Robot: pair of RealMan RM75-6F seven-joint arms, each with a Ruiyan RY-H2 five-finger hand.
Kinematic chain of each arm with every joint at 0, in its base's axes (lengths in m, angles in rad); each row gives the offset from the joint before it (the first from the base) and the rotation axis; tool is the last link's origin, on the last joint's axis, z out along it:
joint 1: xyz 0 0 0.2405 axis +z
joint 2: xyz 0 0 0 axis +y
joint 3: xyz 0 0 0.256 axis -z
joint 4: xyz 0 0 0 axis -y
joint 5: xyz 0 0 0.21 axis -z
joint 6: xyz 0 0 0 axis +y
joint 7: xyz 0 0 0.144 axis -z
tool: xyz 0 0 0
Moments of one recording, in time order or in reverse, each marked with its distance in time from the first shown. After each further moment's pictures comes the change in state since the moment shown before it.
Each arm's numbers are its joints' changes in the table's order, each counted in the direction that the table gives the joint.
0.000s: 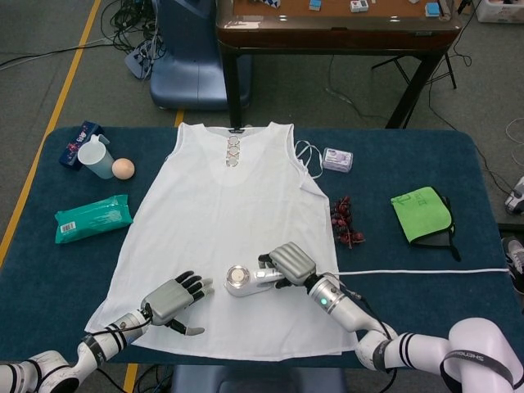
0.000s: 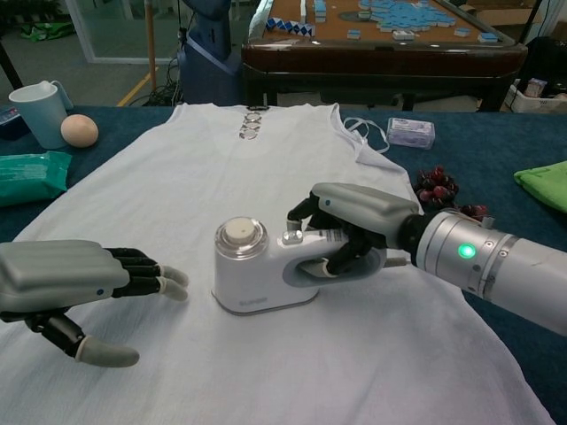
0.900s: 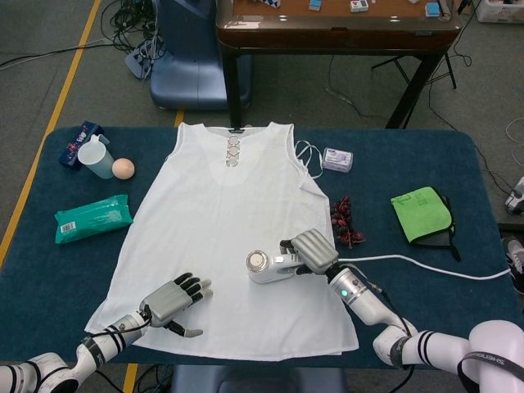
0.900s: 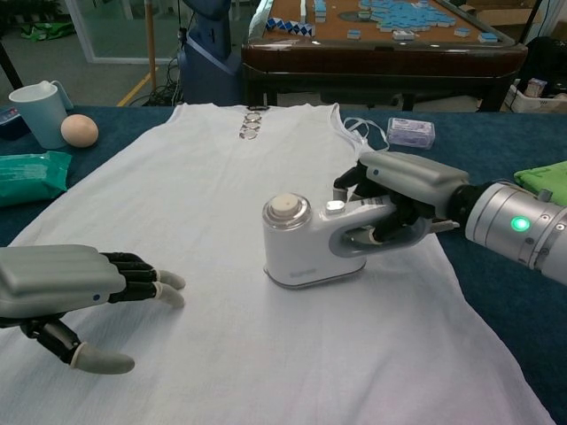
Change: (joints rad) left arm -0.004 0.002 -0.019 0.007 0.021 0.007 -0.018; right arm -0.040 0.088 -0.004 -0.029 0.007 0.079 0.025
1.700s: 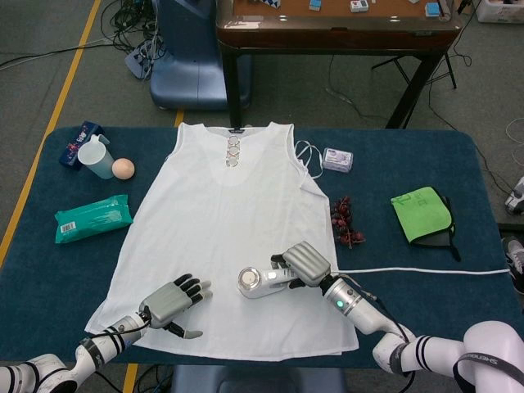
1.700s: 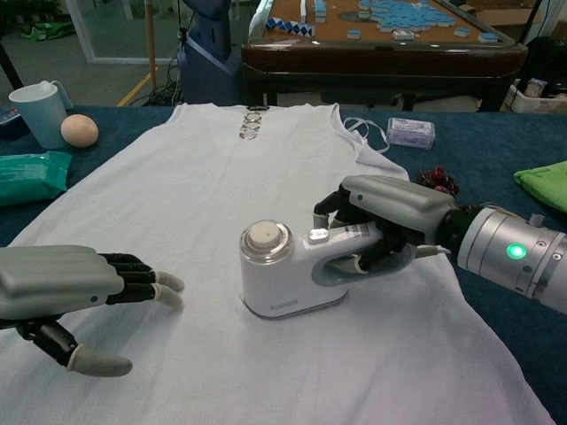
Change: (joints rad) left arm -0.004 0.012 -0.008 0.020 0.011 0.003 -0.013; right arm 0.002 -0.021 0.062 0.026 0.091 0.015 -0.075
